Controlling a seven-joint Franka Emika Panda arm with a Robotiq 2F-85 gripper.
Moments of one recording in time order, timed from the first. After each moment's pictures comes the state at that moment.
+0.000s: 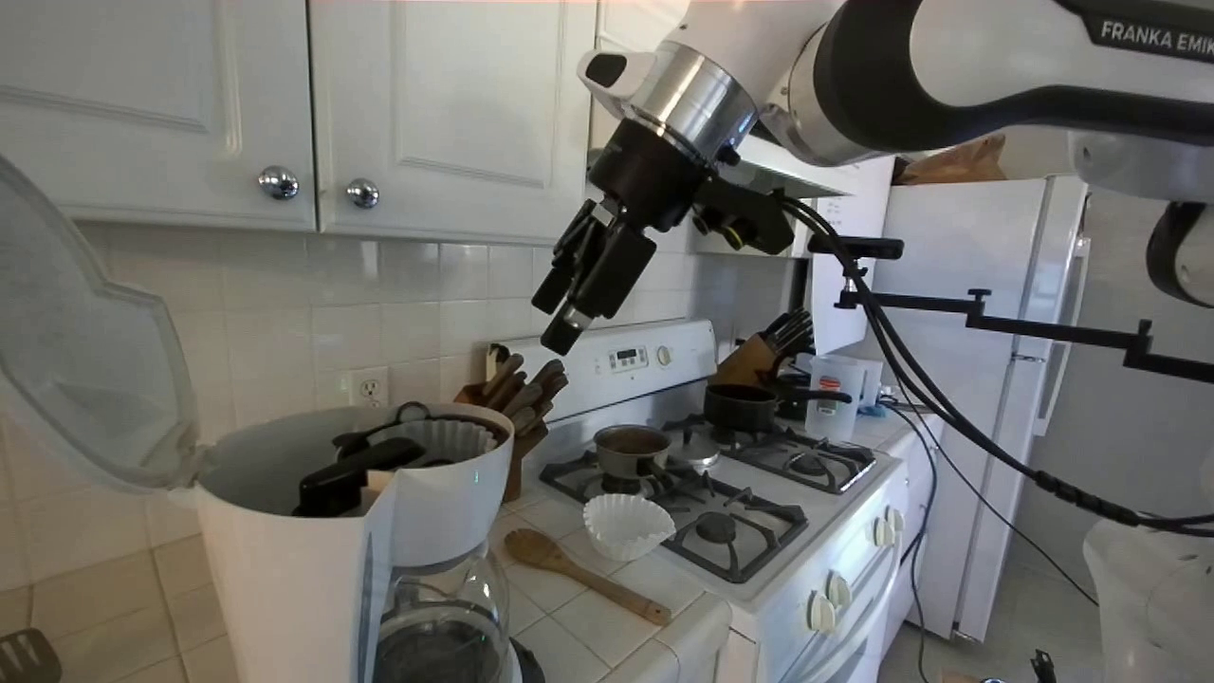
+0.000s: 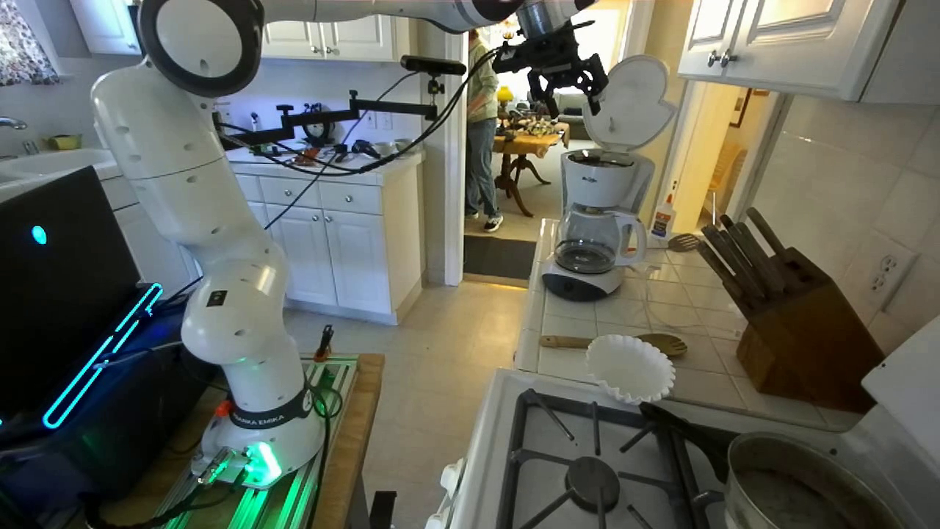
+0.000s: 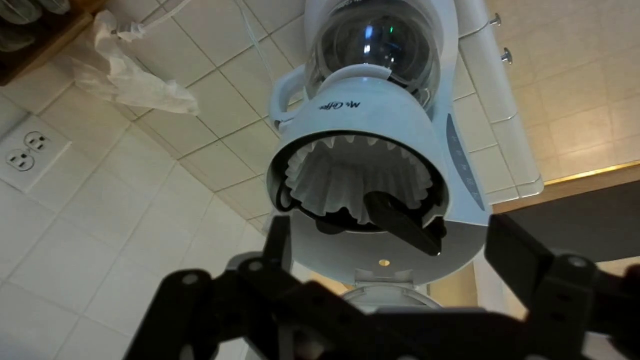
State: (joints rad) arm 0.25 -0.17 0.25 -1.71 -0.03 2.10 -0.26
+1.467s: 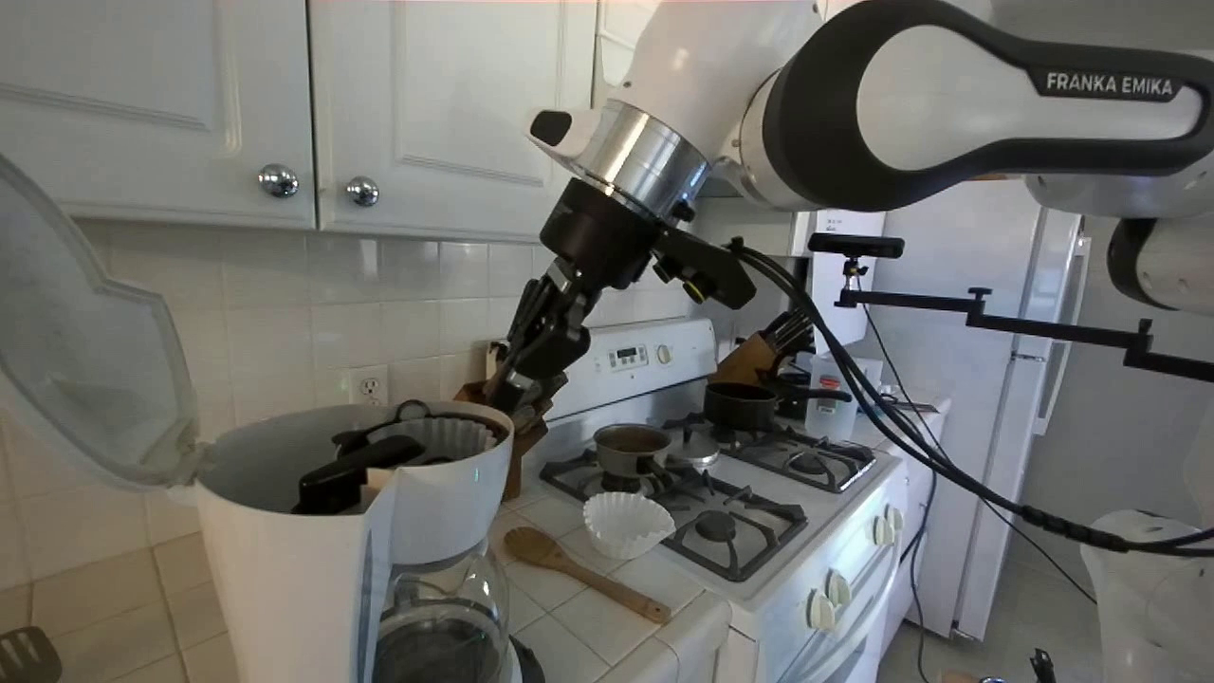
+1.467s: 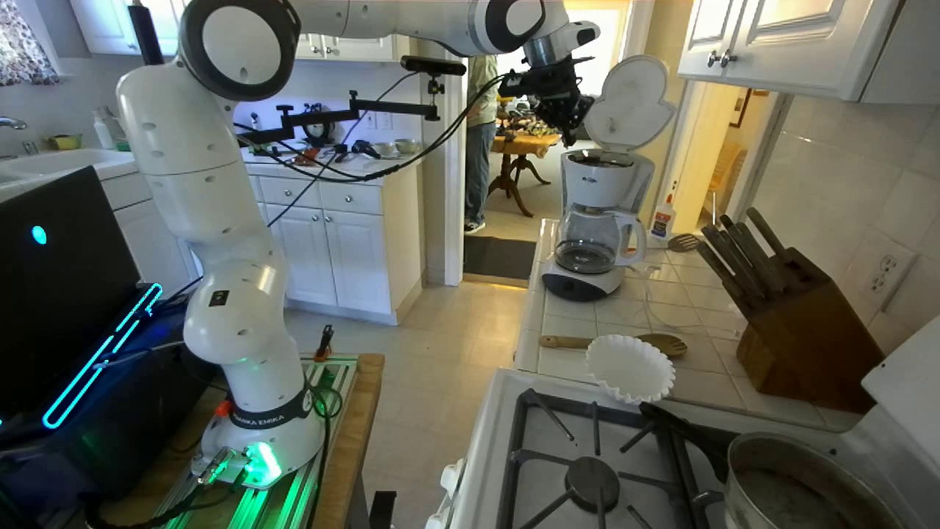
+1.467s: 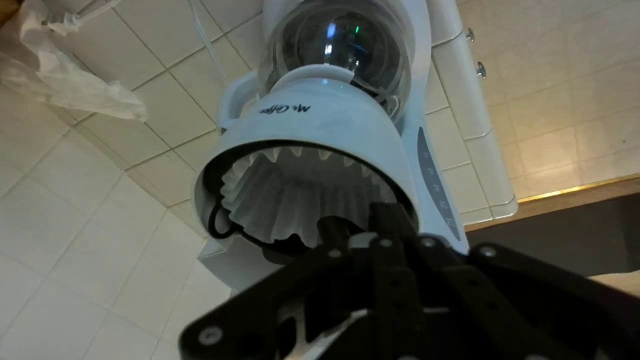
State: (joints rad) arm 0.28 -0.07 0.28 -1.70 -0.03 2.13 -0.26
